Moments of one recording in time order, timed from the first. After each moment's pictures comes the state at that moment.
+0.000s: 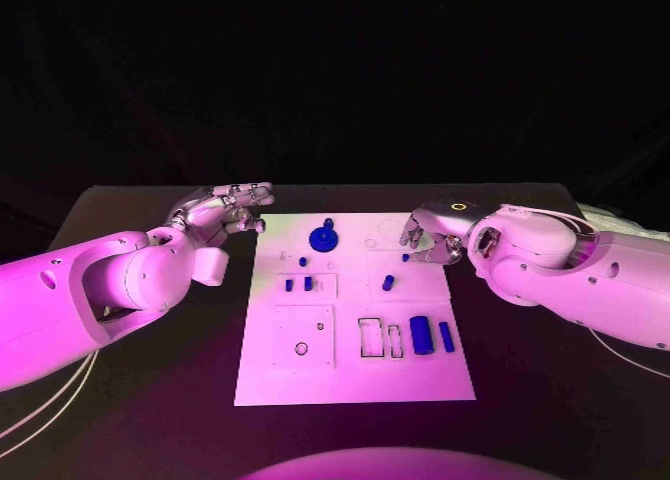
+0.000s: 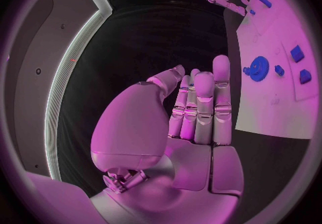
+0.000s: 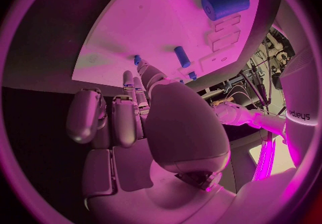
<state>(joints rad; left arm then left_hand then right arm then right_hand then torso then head) 1.20 -0.94 -0.04 1.60 0.17 -0.28 0.30 1.32 -0.13 0.46 -0.02 0.12 1.06 0.16 0.12 0.07 1.16 0.09 0.22 0.10 1.26 0.01 1.06 0.63 0.16 1.19 0.11 0.60 0.92 1.19 -0.90 -0.04 1.59 -1.74 -0.15 -0.23 1.47 -0.10 0.25 0.10 0.14 1.09 0.11 0.07 0.07 1.13 0.05 0.07 0.14 1.47 -0.05 1.34 1.30 0.08 1.40 0.06 1.28 1.08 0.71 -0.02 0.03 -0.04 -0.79</state>
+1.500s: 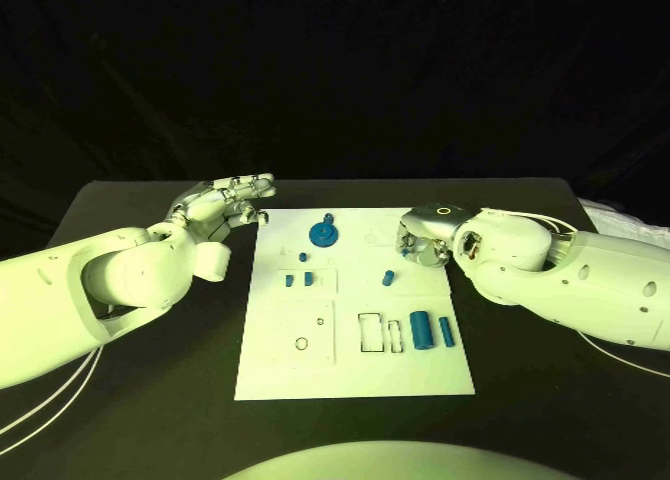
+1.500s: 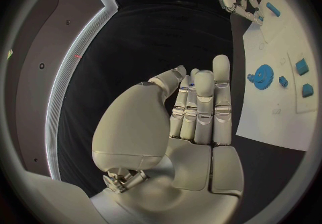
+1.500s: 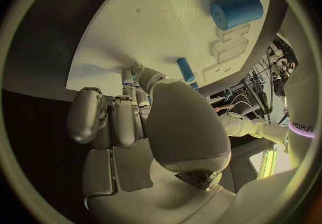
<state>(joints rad) 1.20 -0.94 -0.04 1.62 0.19 -0.28 0.34 1.34 -0.11 0.45 -0.03 0.12 1.06 0.16 0.12 0.07 1.15 0.09 0.23 0.10 1.25 0.01 1.05 0.61 0.16 1.20 0.11 0.58 0.91 1.16 -0.84 -0.04 1.54 -1.80 -0.12 -0.25 1.46 -0.07 0.44 0.03 0.07 1.19 0.10 0.09 0.09 1.25 0.06 0.09 0.08 1.47 -0.05 1.35 1.30 0.08 1.41 0.06 1.27 1.09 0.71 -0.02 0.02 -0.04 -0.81</state>
